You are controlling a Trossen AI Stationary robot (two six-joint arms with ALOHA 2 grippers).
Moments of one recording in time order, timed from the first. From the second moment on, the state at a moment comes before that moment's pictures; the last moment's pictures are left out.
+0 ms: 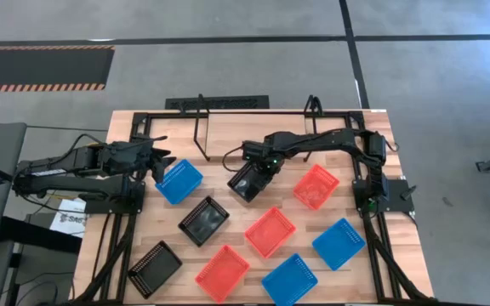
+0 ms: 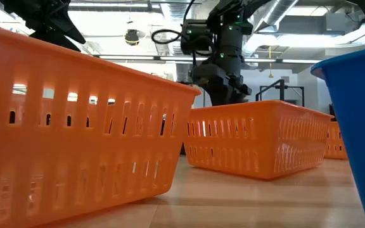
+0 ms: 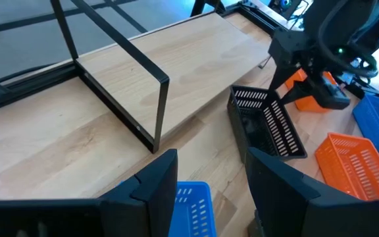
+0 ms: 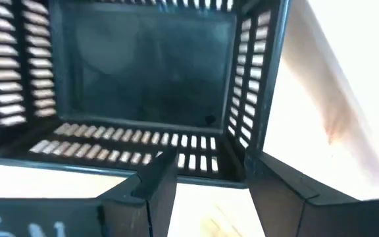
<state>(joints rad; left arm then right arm) 0.09 0.51 0.70 -0.77 -0.36 -0.60 -0.18 1.97 1.54 -0.99 0.00 0.46</state>
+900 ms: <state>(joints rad) 0.09 0.51 0.70 -0.77 -0.36 -0.60 -0.23 1.97 1.43 -0.92 0.02 0.47</state>
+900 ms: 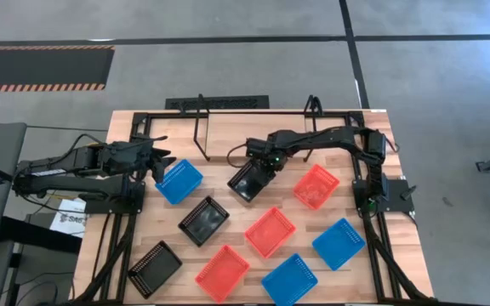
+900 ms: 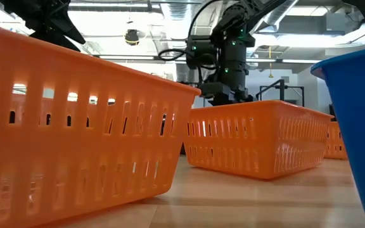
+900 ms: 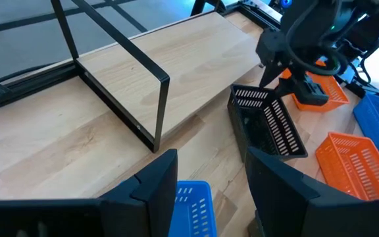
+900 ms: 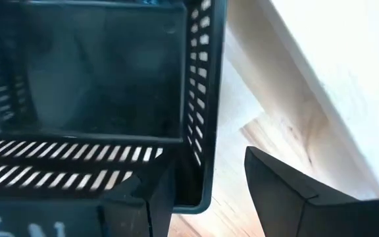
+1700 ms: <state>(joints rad) 0.09 0.51 0.70 -0.77 -0.35 -0.60 -0.20 1.97 1.46 -0.92 -0.06 0.44</state>
